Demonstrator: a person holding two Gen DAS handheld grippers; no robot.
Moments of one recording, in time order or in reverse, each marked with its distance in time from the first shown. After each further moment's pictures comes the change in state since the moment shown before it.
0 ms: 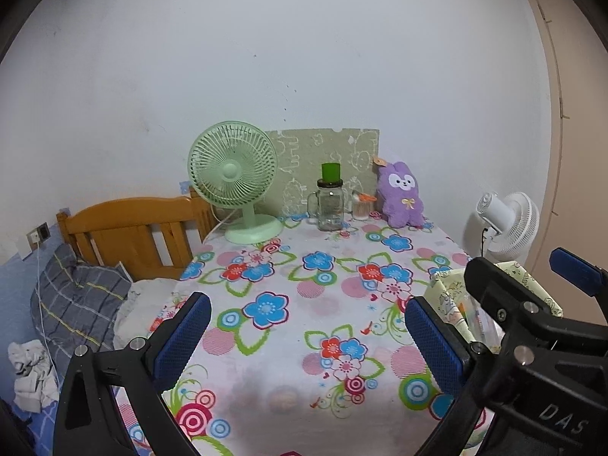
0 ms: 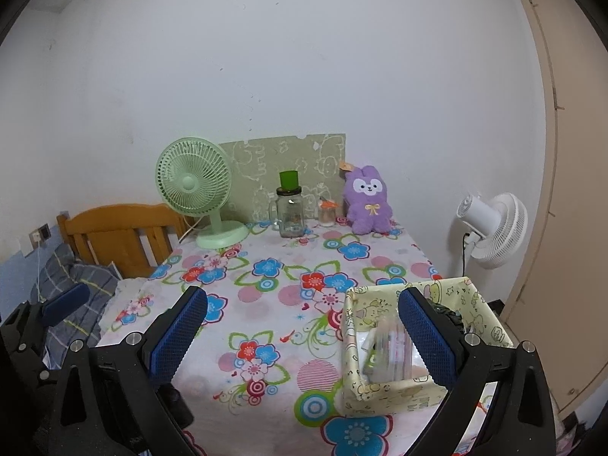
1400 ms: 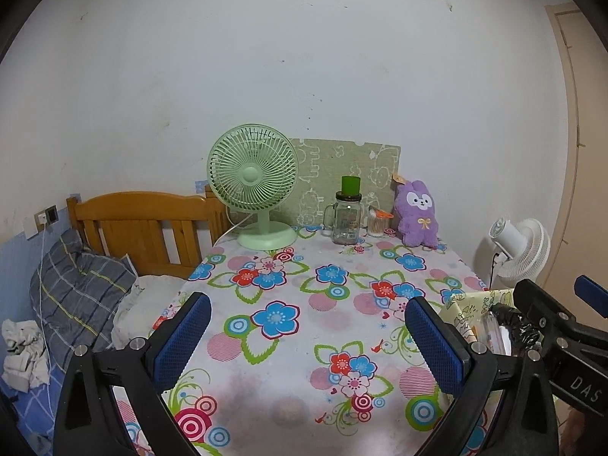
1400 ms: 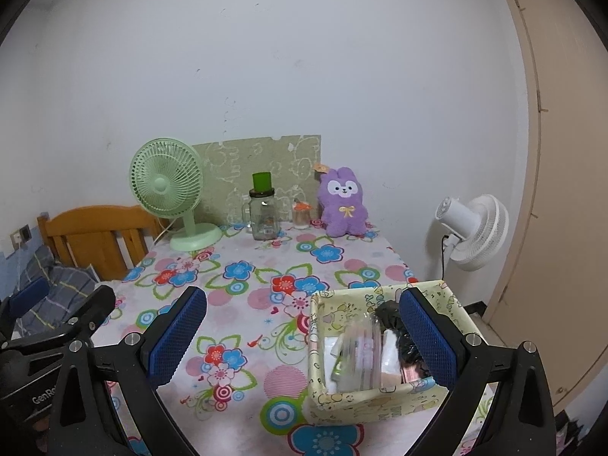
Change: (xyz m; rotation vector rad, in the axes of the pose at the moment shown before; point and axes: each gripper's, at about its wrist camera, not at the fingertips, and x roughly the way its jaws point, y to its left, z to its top) left arm 0.008 0.017 0.000 -0.090 -0.042 0.033; right arm 0.008 -0.022 -0.003 -0.004 -0.011 -0.073
